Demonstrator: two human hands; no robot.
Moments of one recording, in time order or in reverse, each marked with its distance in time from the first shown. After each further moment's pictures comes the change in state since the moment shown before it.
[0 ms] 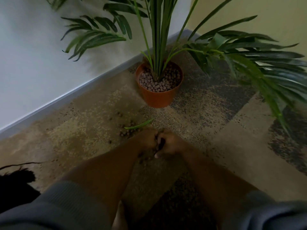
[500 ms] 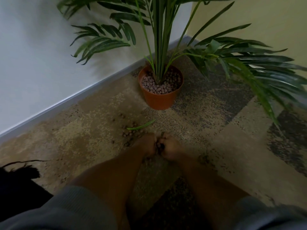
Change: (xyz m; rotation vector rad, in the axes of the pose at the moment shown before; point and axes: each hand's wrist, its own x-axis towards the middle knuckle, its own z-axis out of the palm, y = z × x) left_hand -0.013 -0.005 0.025 -0.027 0.137 -0.100; right_hand -0.008 0.000 0.032 -0.085 0.260 -0.101
